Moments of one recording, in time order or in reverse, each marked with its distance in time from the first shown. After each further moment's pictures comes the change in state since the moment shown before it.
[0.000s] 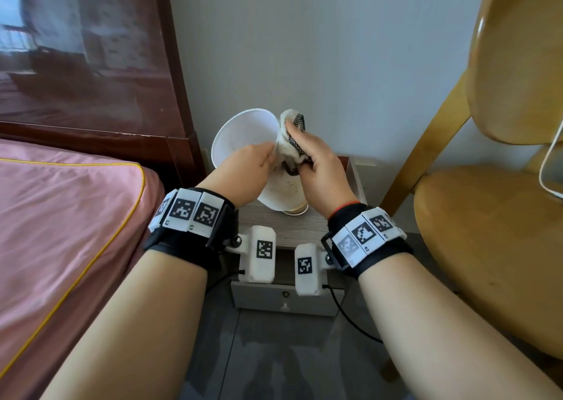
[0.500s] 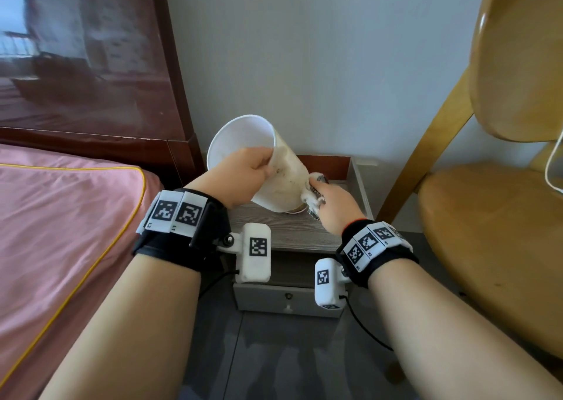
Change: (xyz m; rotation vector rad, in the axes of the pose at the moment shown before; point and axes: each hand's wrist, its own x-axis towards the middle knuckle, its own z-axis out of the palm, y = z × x) left_hand -0.008 0.003 -0.011 -0.118 -0.078 -0.039; right_hand -0.024 0.065 -0.005 -0.491 -0.386 0.308
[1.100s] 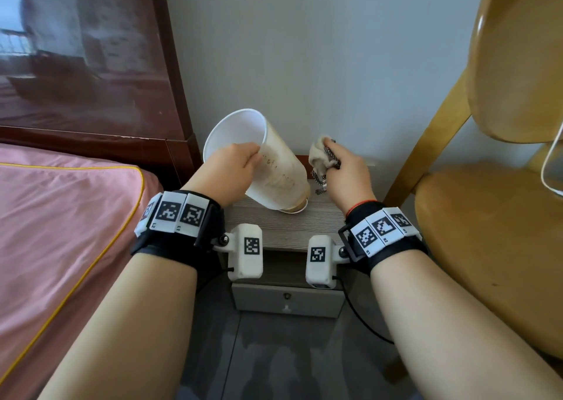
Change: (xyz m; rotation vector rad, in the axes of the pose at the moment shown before) left_hand -0.002 -0.006 -0.007 0.178 0.130 -0.022; right_hand 0.005 -0.024 -0.037 0.508 0.411 0.043
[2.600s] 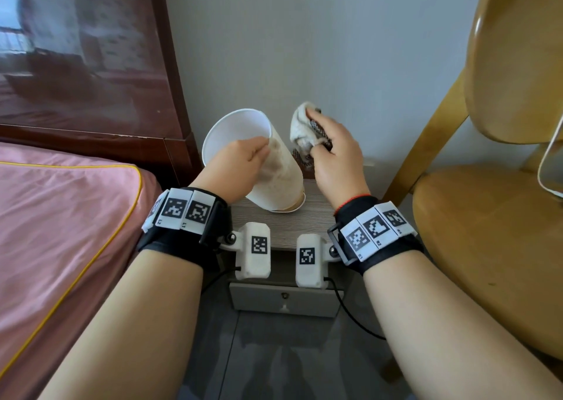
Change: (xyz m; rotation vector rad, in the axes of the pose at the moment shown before) left_hand 0.009 -0.002 0.012 -0.167 0.069 0.050; right_hand -0.002 -0.037 0.004 0.104 0.100 -0.185
